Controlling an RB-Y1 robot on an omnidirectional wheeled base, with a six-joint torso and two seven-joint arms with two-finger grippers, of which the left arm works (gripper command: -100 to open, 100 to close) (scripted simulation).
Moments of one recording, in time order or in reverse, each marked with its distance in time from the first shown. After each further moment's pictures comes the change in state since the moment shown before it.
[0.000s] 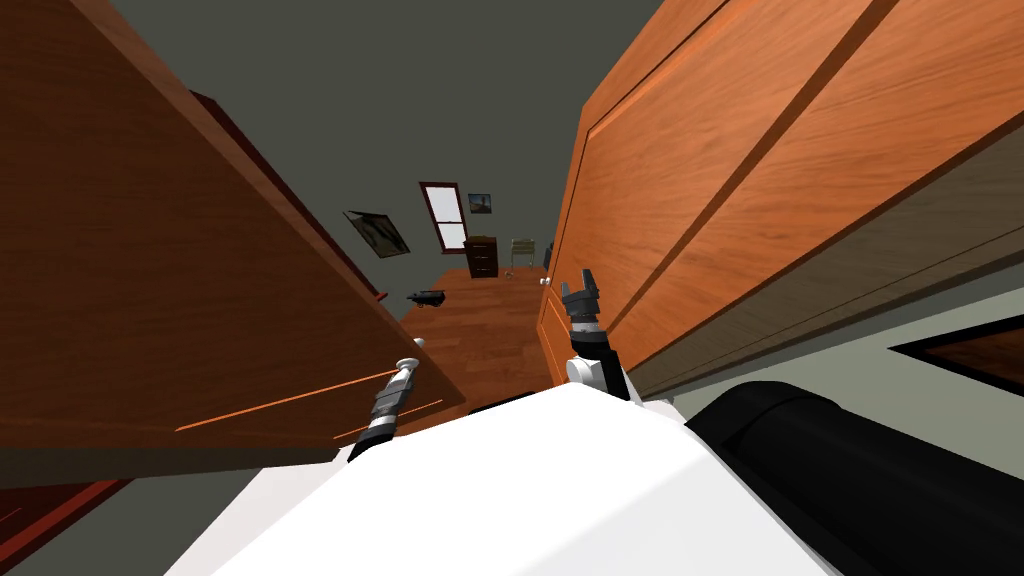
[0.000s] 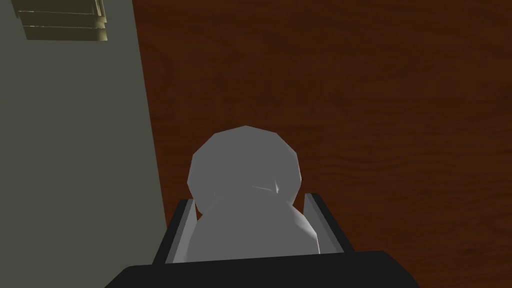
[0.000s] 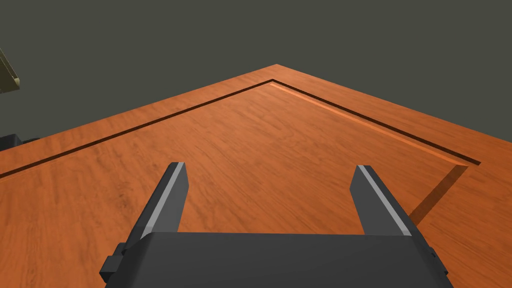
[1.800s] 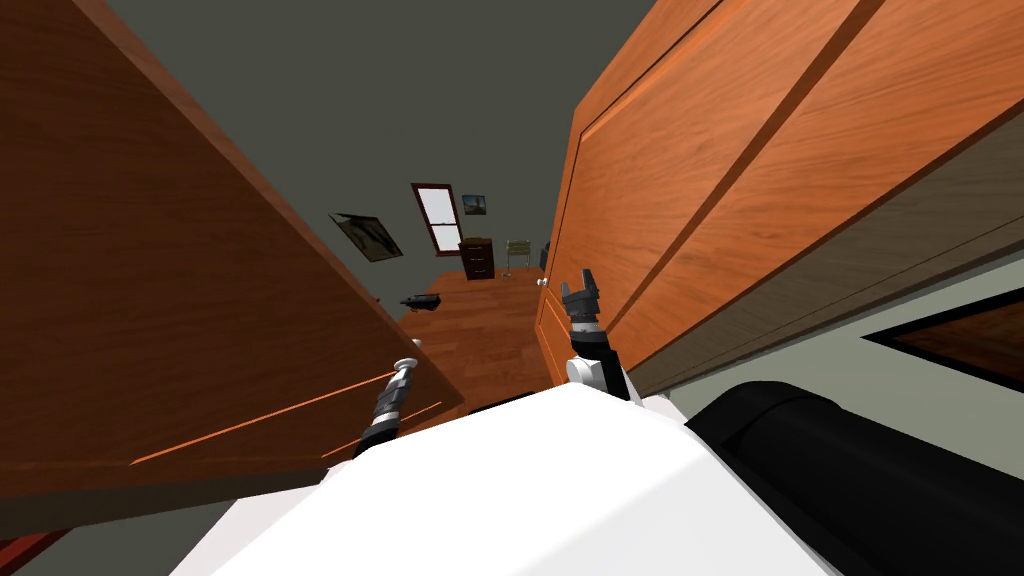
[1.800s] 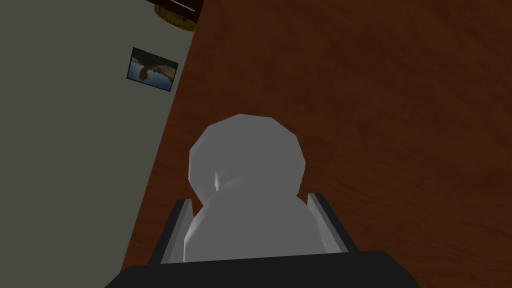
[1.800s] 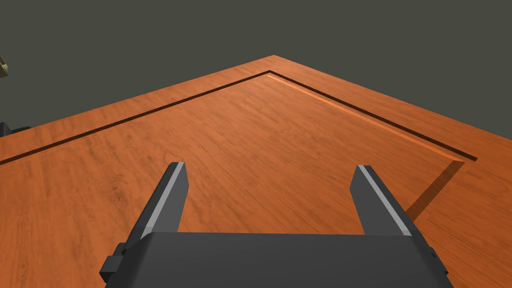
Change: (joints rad) arm -0.021 -0.035 0.018 0.015 0.090 0.005 0.304
